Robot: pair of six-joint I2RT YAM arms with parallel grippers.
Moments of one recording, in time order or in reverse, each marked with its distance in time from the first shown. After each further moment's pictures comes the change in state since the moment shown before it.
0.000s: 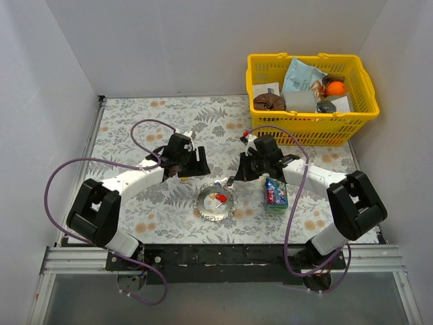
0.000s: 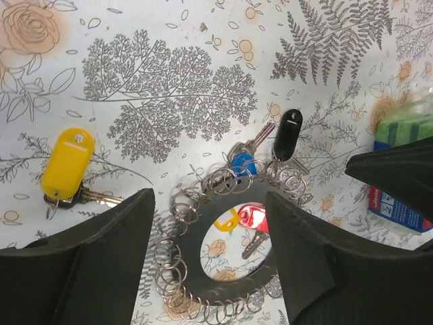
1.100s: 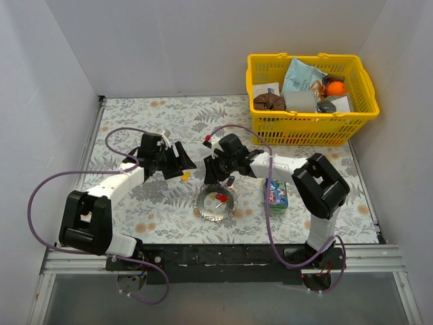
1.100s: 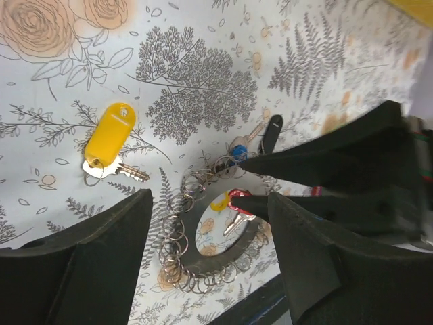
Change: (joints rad) left arm 0.206 -0.058 -0.066 -0.002 0.225 -0.087; right arm 0.181 0.270 0.234 0.048 -0.065 -0.084
